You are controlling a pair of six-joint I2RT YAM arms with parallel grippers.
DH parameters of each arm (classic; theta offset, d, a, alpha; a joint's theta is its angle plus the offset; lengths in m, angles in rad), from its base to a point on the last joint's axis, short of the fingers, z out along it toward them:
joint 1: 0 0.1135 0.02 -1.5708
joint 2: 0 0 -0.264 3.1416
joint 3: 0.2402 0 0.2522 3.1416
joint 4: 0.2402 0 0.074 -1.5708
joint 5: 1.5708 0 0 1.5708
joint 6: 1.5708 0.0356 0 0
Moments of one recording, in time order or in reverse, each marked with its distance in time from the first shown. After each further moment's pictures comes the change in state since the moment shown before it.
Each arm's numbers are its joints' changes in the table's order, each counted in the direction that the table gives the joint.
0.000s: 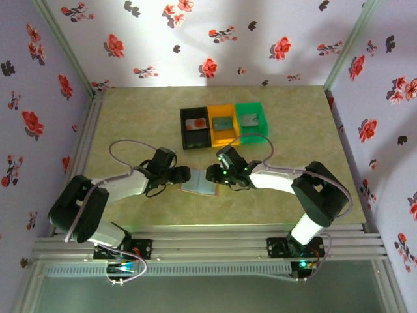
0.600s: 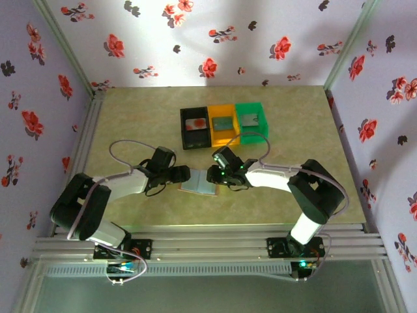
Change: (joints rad) left arm 0.019 0.020 0.002 -0.011 0.037 0.000; right arm 0.021 0.040 0.053 0.100 0.075 -0.019
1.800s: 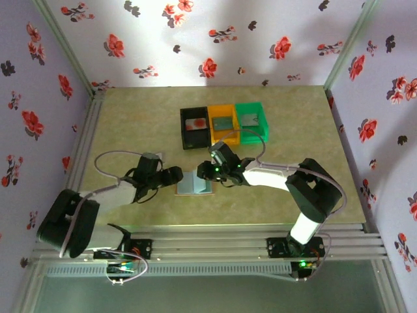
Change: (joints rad) left arm 0.102 -0.189 -0.200 -0.166 0.093 -0.078; right arm 0.018 0.019 0.042 -0.154 -0.153 0.009
